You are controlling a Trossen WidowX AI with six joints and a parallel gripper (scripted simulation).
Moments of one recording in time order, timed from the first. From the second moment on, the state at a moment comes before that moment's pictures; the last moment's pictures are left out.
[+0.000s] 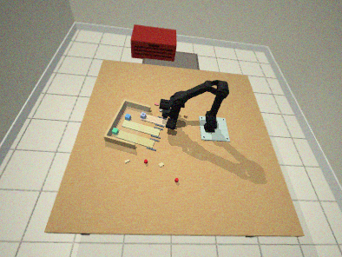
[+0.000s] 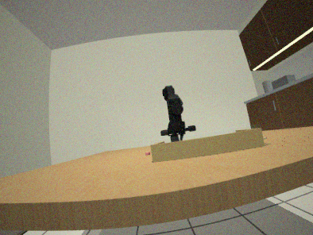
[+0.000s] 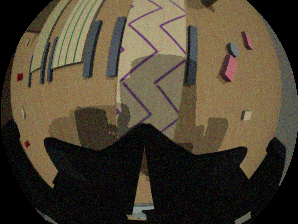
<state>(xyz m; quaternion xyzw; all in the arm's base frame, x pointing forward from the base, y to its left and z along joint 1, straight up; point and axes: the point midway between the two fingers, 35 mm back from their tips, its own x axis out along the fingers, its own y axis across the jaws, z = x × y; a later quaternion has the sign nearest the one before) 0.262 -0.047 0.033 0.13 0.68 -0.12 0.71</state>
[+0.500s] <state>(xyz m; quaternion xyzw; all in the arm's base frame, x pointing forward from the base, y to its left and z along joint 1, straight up) 0.240 -0.038 0.032 0.13 0.68 -0.12 0.71</state>
